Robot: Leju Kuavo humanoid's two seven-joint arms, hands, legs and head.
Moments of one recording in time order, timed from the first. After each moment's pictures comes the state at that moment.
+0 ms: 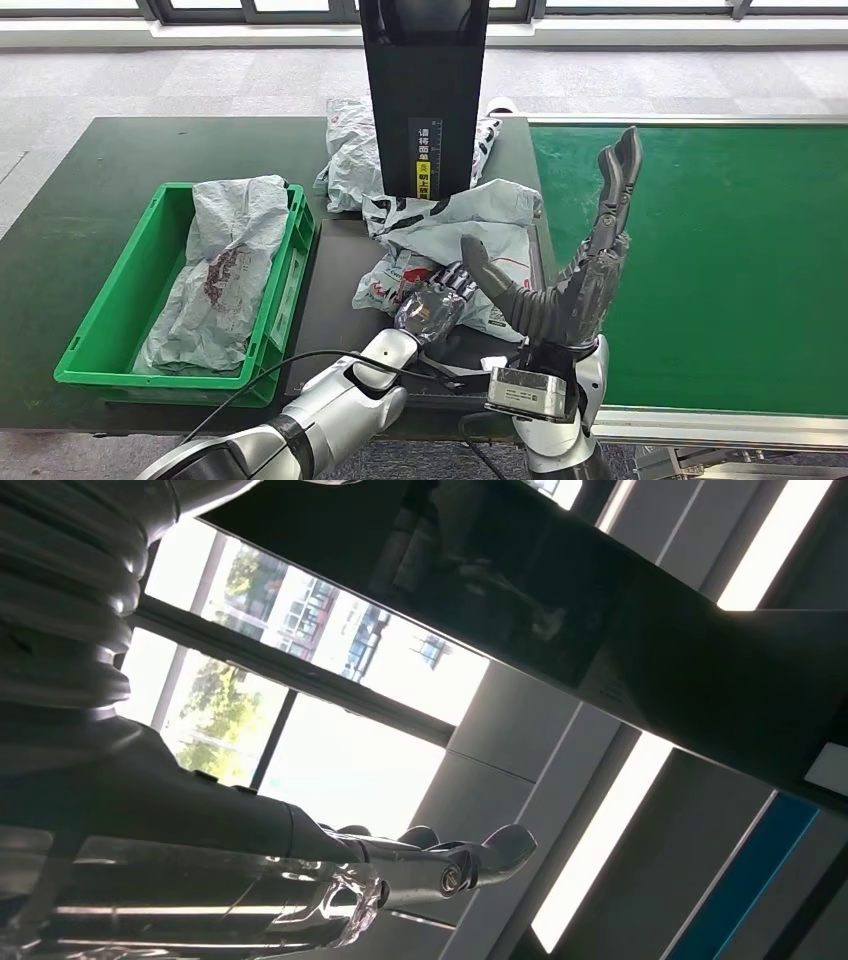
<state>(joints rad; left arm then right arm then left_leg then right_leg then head) -0.65 -0.37 -0.72 -0.36 -1.21 0.29 0.10 -0.18 0.33 0.38 -1.63 0.59 -0.70 -0.70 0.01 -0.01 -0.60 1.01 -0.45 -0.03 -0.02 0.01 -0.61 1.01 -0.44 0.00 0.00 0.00</state>
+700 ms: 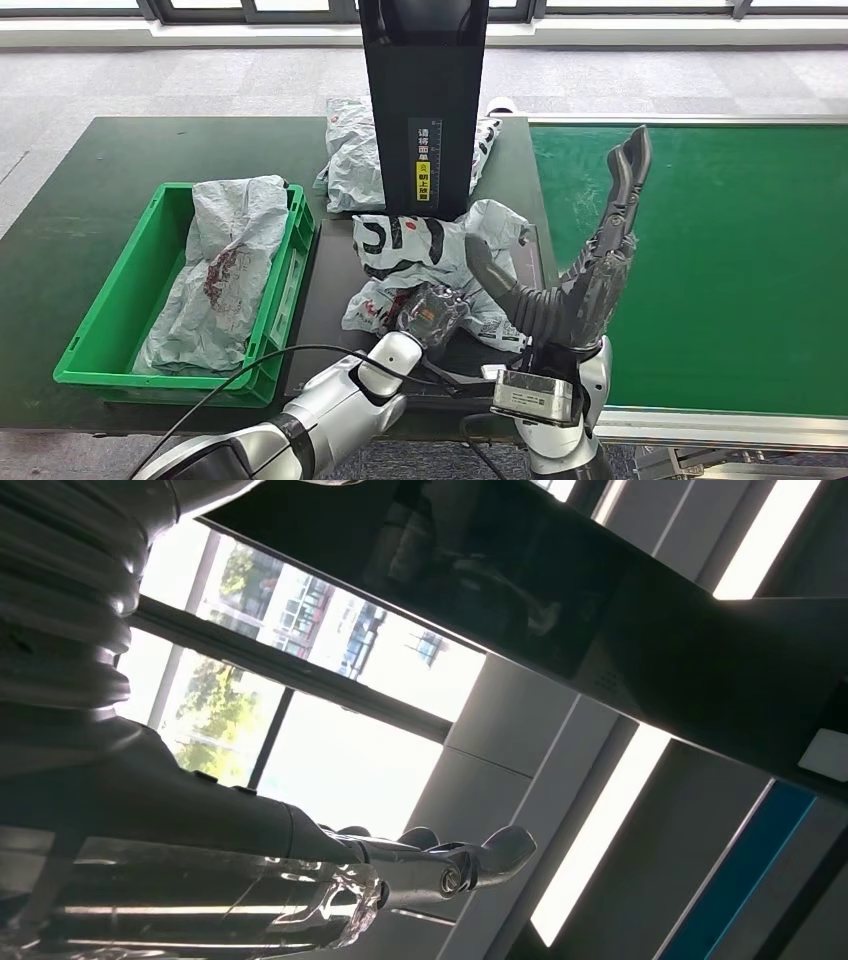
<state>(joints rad) -0.66 -0.37 -0.78 -0.33 -1.31 0.38 0.21 -0.18 0.33 0.38 -1.65 0.59 -0.70 -0.70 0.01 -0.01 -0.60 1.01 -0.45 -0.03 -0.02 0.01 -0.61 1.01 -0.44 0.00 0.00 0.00</state>
